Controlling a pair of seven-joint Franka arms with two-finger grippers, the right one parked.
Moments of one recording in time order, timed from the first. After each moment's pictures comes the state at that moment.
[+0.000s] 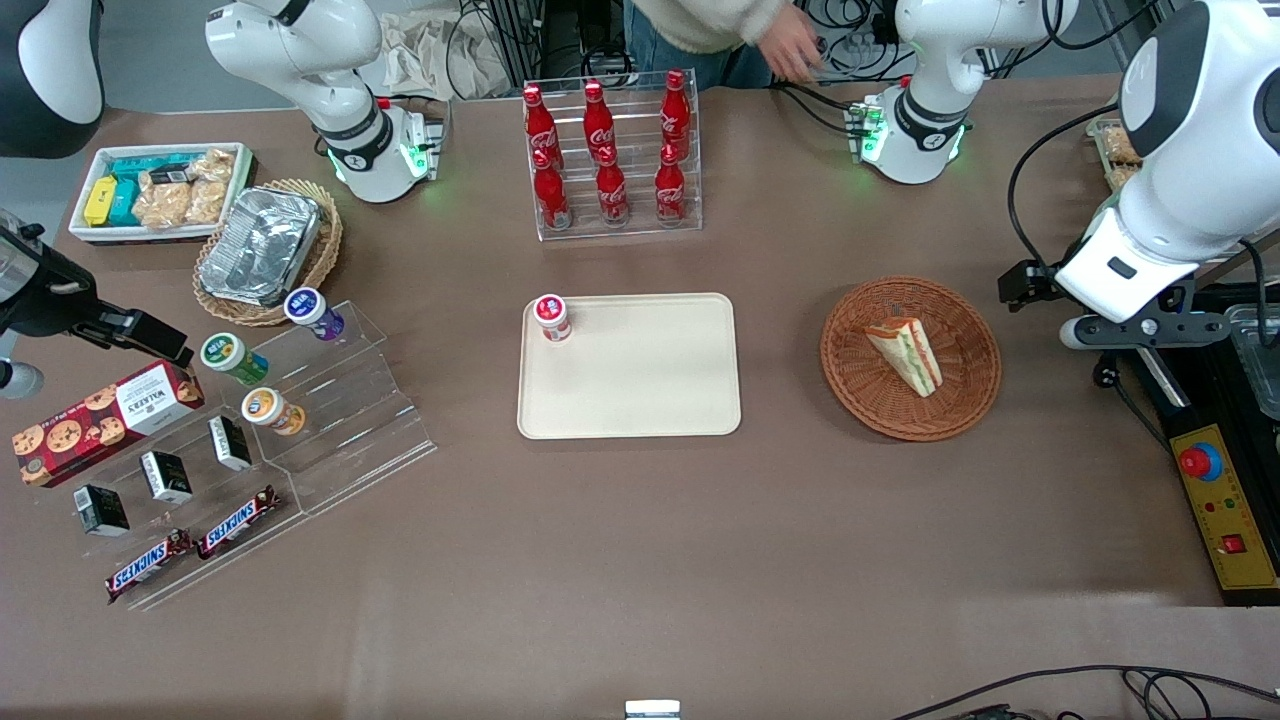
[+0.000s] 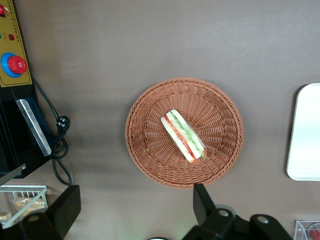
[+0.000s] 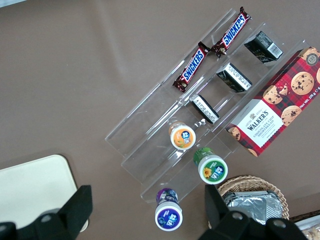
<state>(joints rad) -0.03 -0.01 -0.12 -1.74 0.09 1.61 -0.13</state>
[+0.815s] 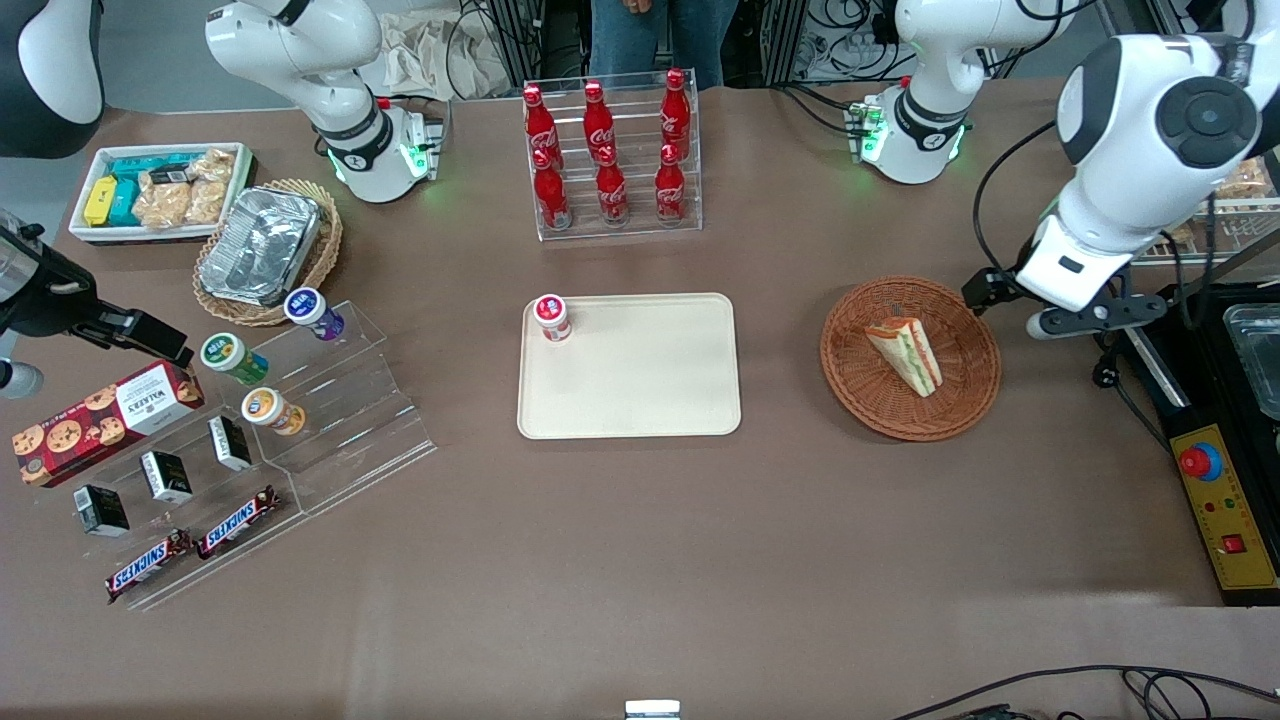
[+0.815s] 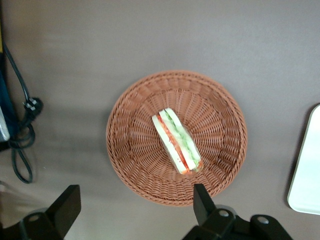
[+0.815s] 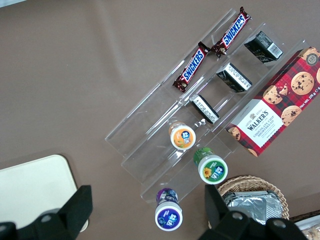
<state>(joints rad) -0.03 -0.18 -0.11 -2.16 0.04 1.92 -0.29</state>
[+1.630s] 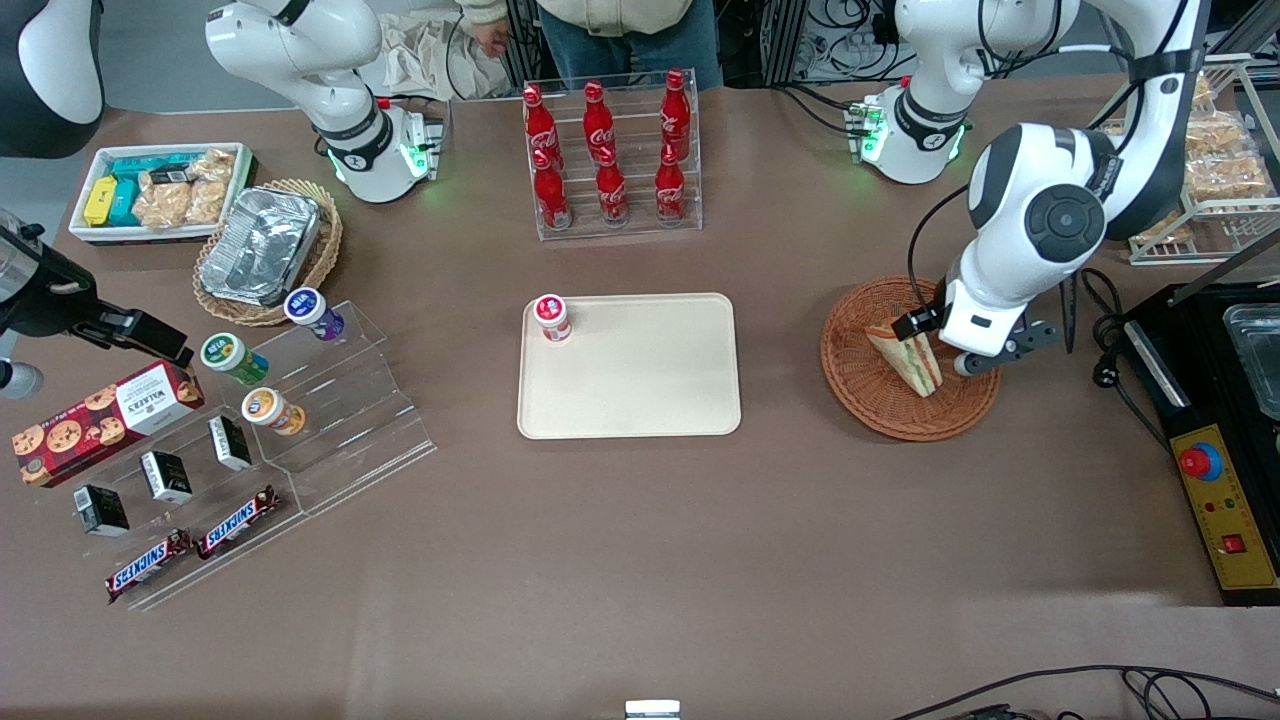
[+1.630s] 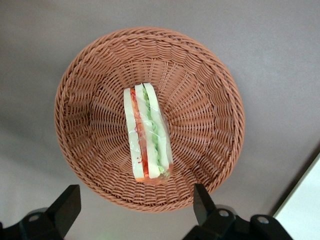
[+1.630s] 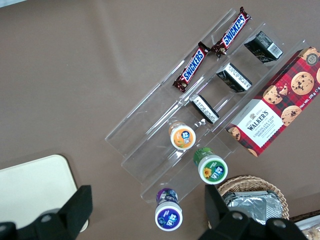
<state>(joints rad) -0.12 -0.01 -0.12 -2.23 0.01 2.05 -0.63</state>
